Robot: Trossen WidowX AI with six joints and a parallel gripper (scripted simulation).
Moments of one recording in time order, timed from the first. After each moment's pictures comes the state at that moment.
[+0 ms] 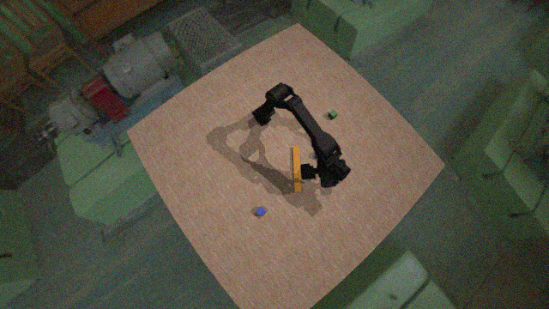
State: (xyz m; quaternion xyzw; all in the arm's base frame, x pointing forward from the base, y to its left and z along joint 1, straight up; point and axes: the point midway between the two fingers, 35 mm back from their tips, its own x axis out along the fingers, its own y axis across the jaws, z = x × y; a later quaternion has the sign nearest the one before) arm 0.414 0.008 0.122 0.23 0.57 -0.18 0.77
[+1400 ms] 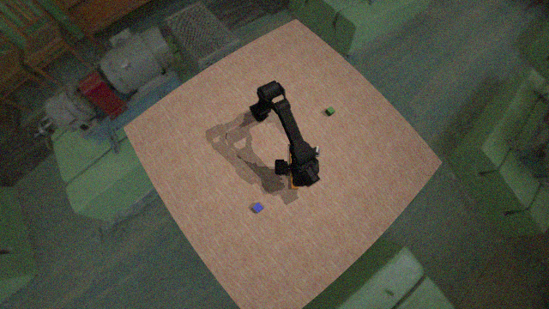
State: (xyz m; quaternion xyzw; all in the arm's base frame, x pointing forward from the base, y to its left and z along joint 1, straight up) arm 0.340 -0.058 0.066 0.23 0.65 -0.23 0.68
